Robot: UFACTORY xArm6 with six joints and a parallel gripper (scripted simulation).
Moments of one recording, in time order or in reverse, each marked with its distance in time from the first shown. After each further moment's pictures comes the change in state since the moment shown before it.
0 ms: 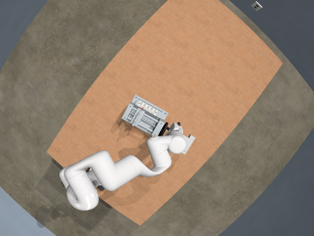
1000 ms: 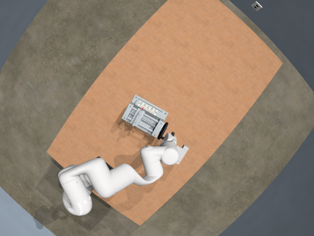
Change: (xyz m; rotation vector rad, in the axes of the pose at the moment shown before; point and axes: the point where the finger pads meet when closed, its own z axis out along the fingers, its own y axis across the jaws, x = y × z) arm 0.000 0.055 0.002 0.001 0.001 0.000
